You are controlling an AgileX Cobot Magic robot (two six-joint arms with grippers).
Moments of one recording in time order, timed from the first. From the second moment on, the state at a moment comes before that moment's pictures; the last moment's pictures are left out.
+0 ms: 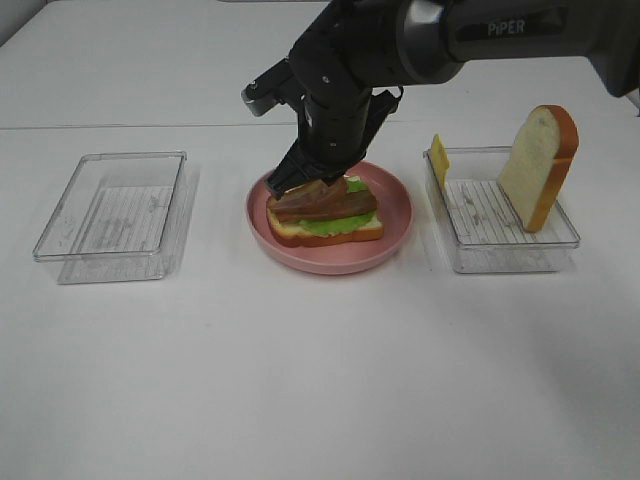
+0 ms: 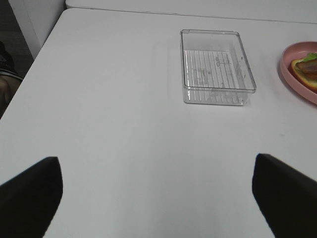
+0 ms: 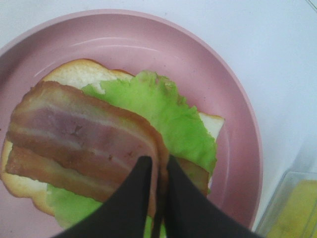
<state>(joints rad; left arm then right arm) 0.02 0.00 -0.52 0.02 1.08 -0.11 0.65 2.26 -1.74 -0.50 0.70 0.31</state>
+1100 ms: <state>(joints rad) 0.02 0.00 -0.52 0.02 1.08 -0.11 0.54 2.10 -1.84 -0.32 1.01 0.20</state>
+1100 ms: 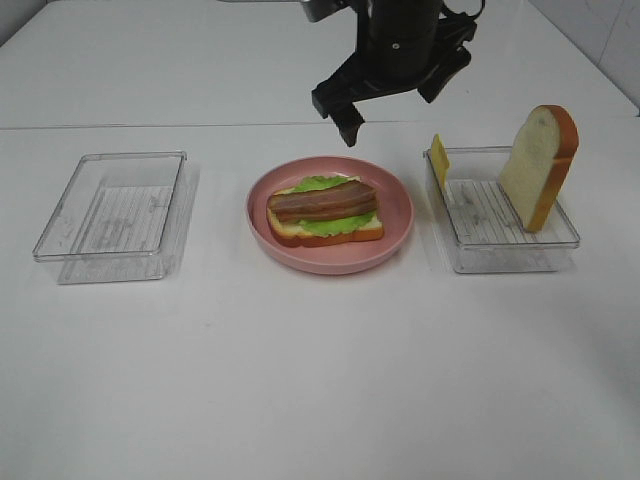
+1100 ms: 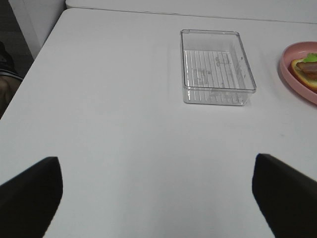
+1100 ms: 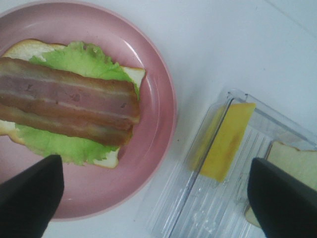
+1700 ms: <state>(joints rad) 0.02 0.00 -0.52 0.02 1.08 -0.11 0.34 2.10 -1.85 -0.16 1.05 0.11</state>
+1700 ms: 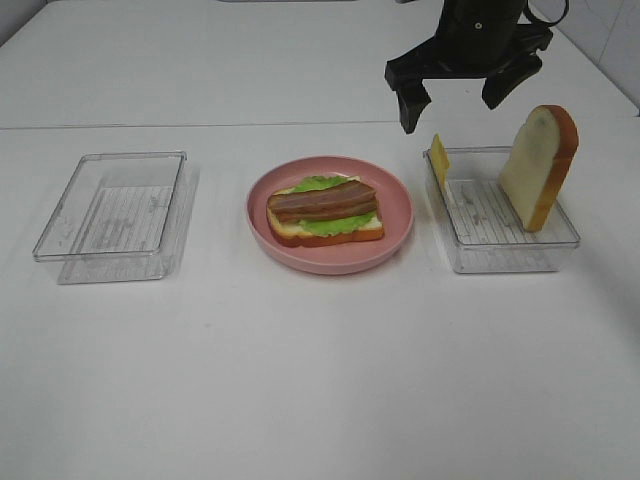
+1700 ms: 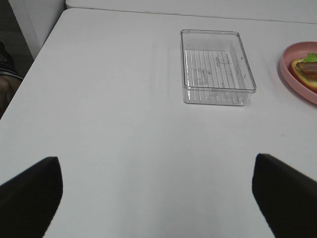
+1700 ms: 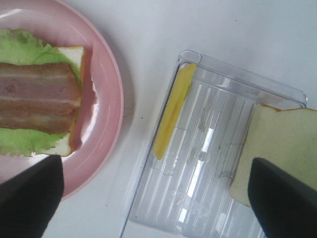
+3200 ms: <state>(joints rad) 0.02 0.00 -0.52 0.02 1.08 -0.11 0.27 2.28 -1.86 -0.03 0.96 0.08</state>
